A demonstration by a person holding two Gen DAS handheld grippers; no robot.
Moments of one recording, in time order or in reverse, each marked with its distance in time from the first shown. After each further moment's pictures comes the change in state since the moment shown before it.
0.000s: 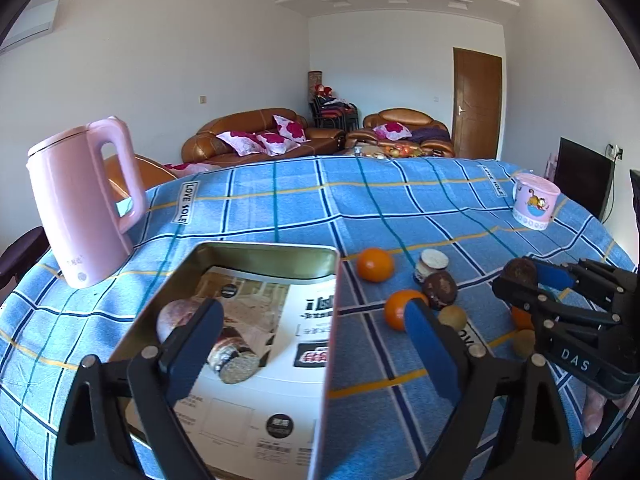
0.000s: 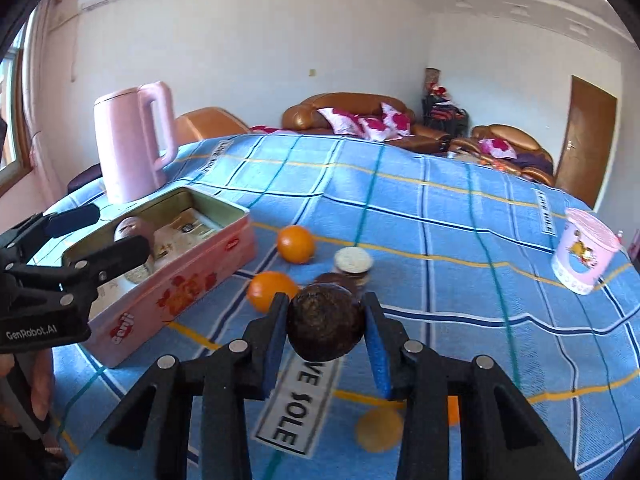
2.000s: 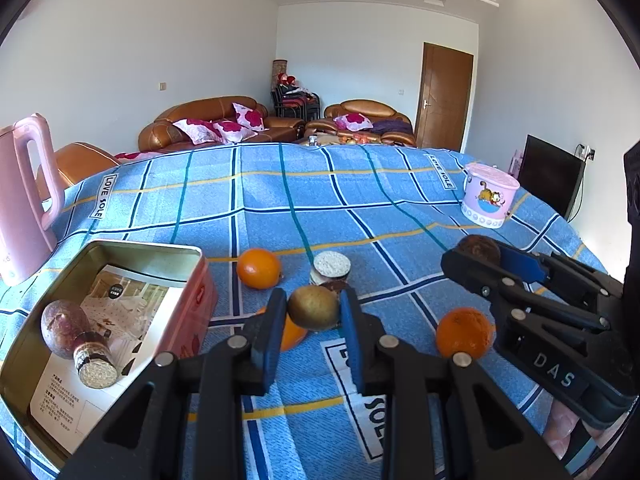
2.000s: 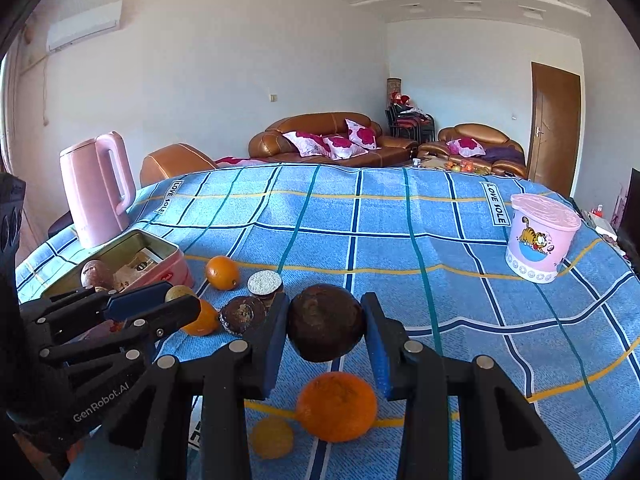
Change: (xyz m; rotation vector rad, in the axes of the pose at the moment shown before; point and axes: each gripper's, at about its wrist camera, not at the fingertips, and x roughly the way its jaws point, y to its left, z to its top) left arm 0.028 -0.071 0.007 -0.019 0.031 -0.143; right arm -0.008 -0.052 0.003 0.101 -0.081 -0.011
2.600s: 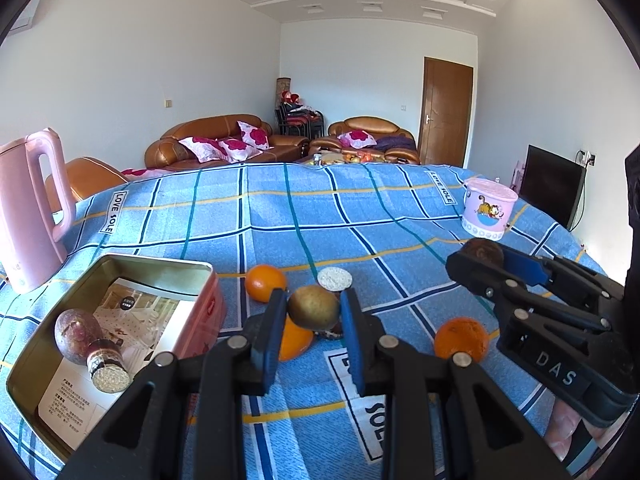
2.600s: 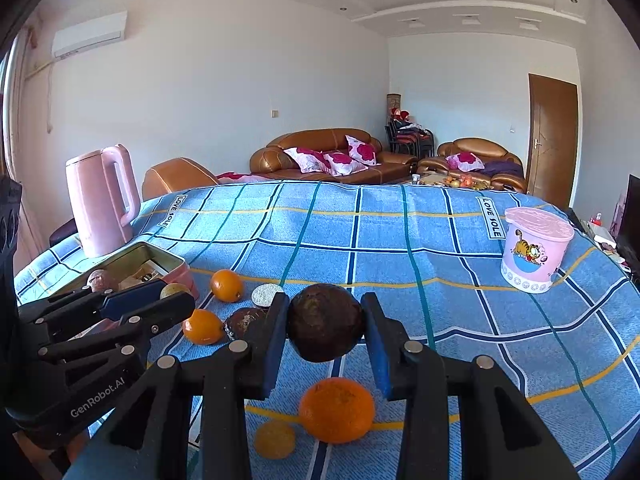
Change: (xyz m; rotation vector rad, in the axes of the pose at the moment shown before) left arm -0.015 -0.002 -0.003 0.010 -0.072 0.024; right arm -0.012 0.000 -0.001 -0.003 -0.064 -0.001
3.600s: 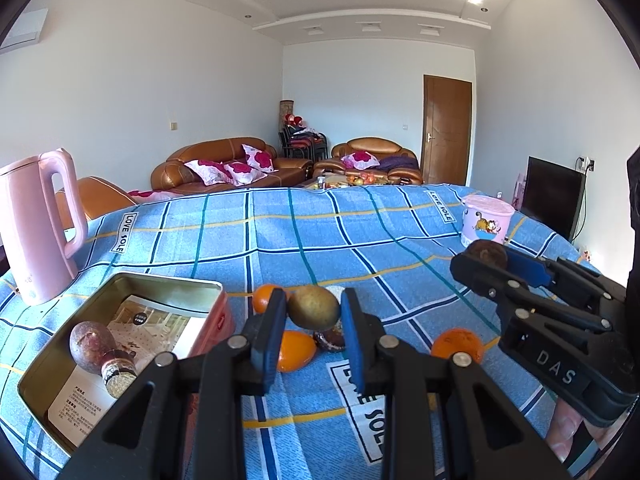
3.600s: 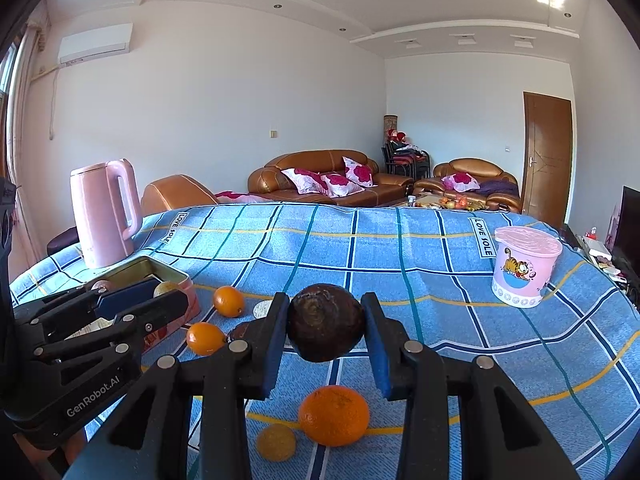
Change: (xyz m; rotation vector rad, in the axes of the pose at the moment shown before) left arm -0.017 -0.003 -0.001 0.016 -0.088 0.020; right arm -0.016 0.002 0.000 -0.012 -0.083 -0.015
